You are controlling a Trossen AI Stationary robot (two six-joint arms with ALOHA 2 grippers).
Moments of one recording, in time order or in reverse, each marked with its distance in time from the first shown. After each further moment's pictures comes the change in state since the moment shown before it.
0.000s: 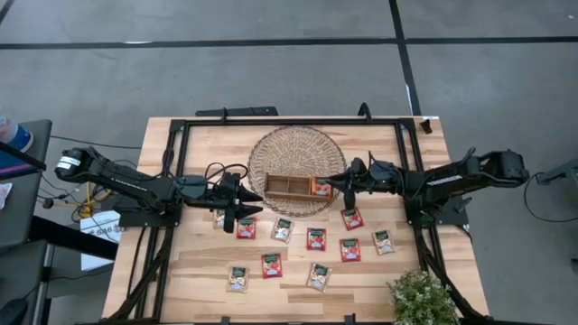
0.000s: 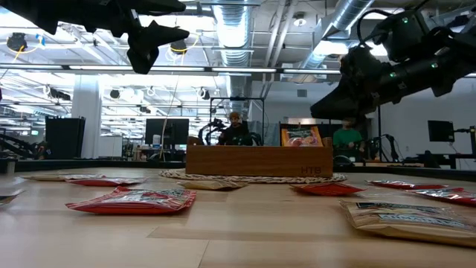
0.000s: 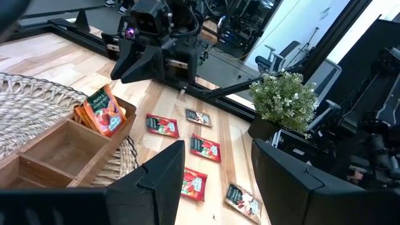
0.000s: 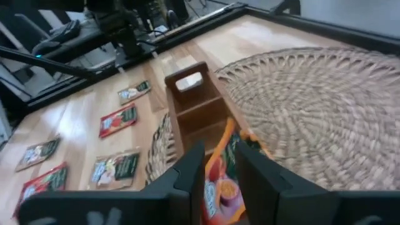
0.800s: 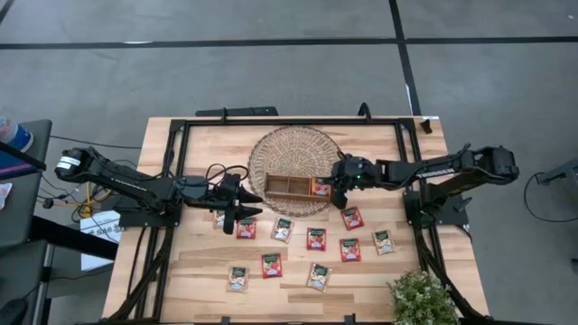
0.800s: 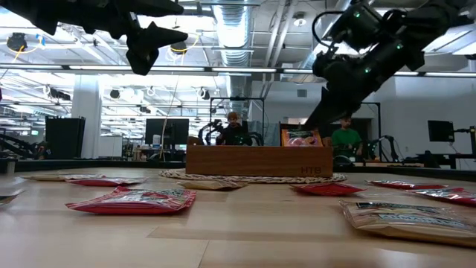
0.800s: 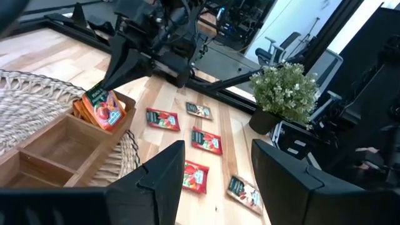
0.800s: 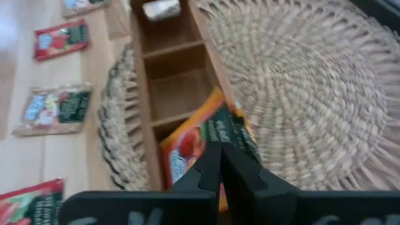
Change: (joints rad) left arm 0.000 0.000 0.000 -0.024 0.013 0.019; right arm 0.016 0.102 0.320 -0.590 0.052 -0.171
